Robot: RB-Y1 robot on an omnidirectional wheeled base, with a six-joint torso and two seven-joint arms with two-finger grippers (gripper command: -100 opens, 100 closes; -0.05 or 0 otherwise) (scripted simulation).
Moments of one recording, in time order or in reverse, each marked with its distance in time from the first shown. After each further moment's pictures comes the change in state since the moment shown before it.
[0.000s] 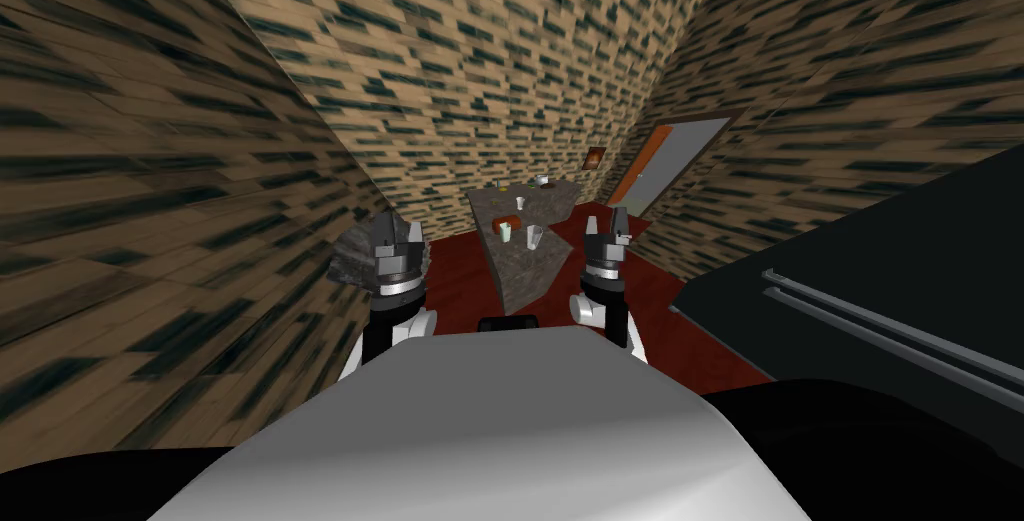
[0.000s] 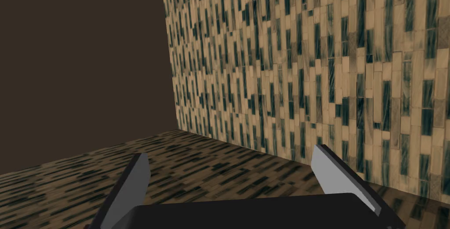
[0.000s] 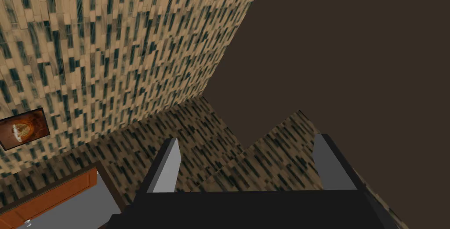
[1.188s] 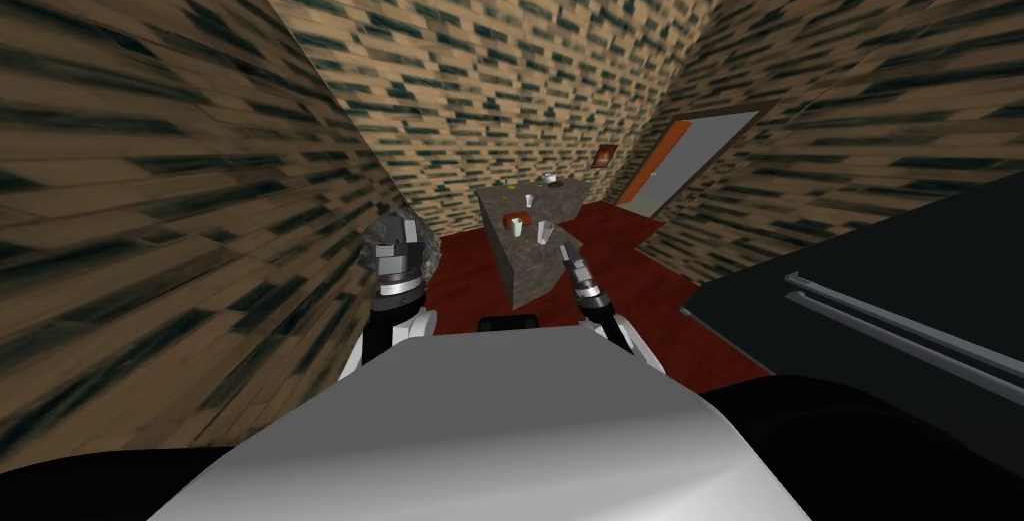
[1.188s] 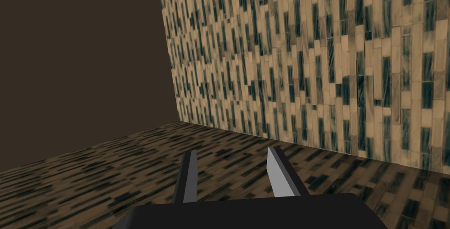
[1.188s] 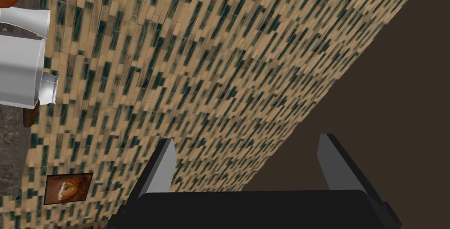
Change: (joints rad) left arm 0.000 0.000 0.000 0.000 0.000 0.000 0.000; right arm 0.138 -0.343 0.091 0.191 0.102 -0.065 0.021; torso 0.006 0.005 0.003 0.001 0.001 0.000
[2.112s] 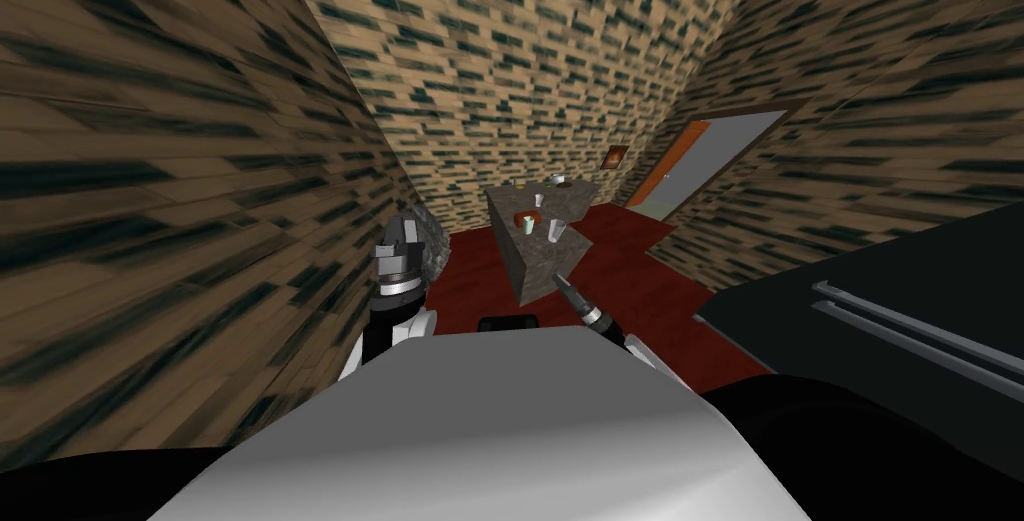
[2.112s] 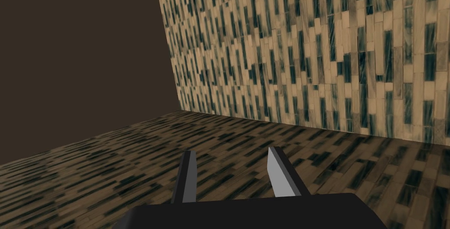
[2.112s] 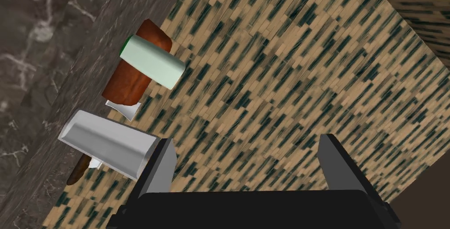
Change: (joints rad) left arm 0.000 0.000 0.000 0.000 0.000 0.000 0.000; right arm 0.097 -0.274 0.064 0.231 0.105 -0.070 0.032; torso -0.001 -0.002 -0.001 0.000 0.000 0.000
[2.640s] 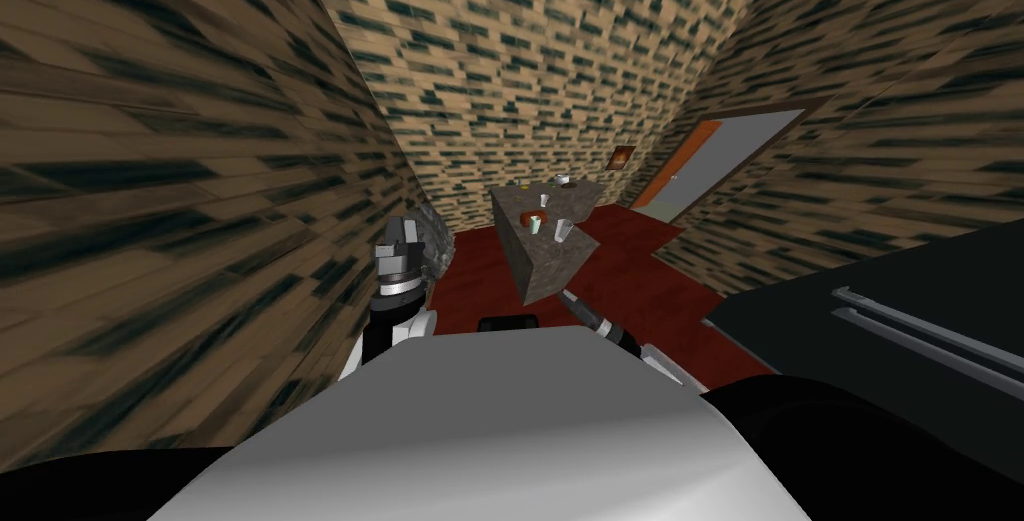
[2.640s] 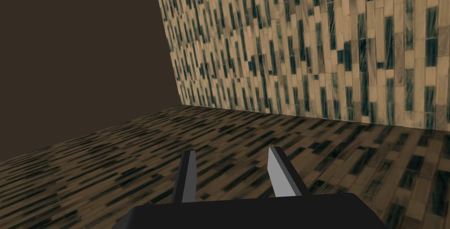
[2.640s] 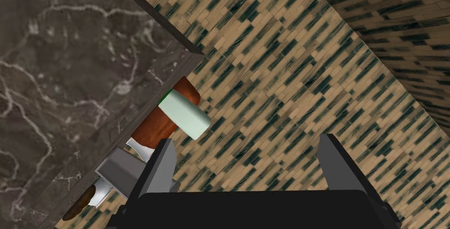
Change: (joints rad) left arm 0.000 0.000 0.000 0.000 0.000 0.000 0.000; right arm 0.033 -0.159 0.013 0.137 0.049 -0.041 0.017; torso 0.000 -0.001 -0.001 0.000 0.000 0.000
